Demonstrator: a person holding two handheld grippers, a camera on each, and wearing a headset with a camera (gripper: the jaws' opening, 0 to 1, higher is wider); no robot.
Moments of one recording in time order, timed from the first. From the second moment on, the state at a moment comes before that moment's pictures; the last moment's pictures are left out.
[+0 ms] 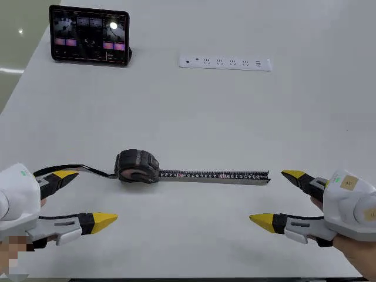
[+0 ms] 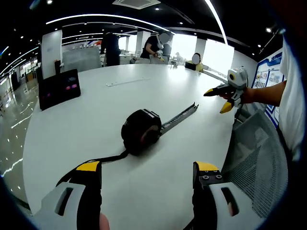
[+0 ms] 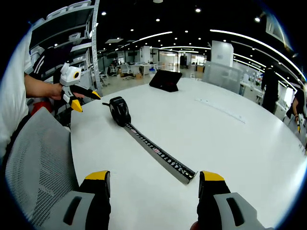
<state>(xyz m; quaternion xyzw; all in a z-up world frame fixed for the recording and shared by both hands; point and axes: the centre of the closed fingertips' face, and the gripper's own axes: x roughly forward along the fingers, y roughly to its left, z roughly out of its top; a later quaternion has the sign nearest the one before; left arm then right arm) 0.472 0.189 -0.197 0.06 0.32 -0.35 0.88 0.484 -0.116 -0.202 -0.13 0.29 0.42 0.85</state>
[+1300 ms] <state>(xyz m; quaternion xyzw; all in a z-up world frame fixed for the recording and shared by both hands) 0.440 0.191 -0.200 0.05 0.30 -0.33 0.89 0.443 -0.124 -0.217 -0.10 0.31 0.40 0.86</state>
